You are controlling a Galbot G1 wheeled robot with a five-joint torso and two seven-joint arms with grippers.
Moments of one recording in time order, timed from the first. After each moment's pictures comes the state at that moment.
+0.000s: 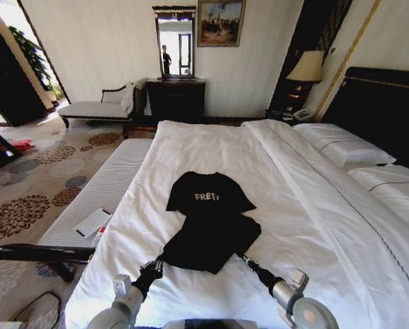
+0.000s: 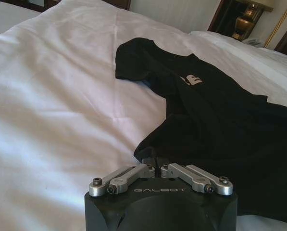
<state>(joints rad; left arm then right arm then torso) 1.78 -0.99 -0.33 -2.21 -0.68 0.20 -0.21 -1.77 1.19 0.60 2.08 1.27 -0.43 0.12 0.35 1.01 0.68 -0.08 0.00</state>
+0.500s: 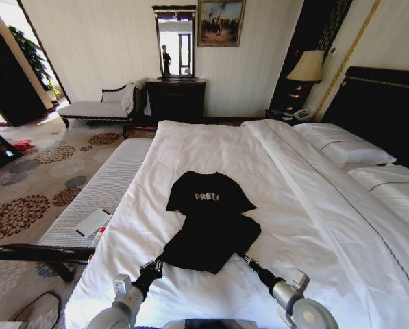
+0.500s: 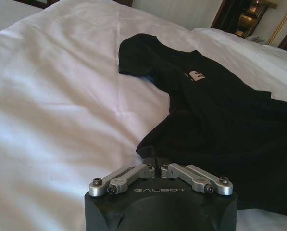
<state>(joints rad) 1.80 -1.00 -0.33 -2.21 -0.67 0.20 -0.21 -1.81 1.21 0.66 2.12 1.26 -0.41 0.12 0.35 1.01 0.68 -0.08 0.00</state>
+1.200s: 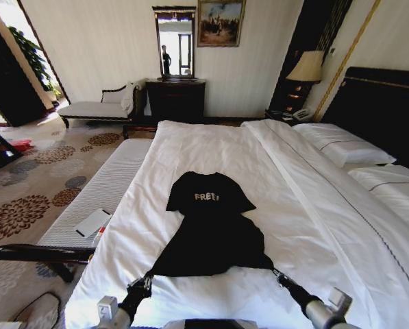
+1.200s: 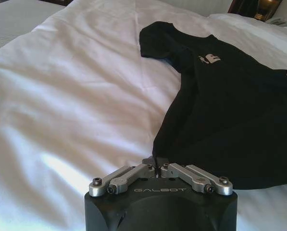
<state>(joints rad) 2.07 -1.04 -0.46 -2.26 -0.57 0.12 -0.15 -2.07 1.21 0.87 2.18 1.03 -0.41 0.08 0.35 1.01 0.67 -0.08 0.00</state>
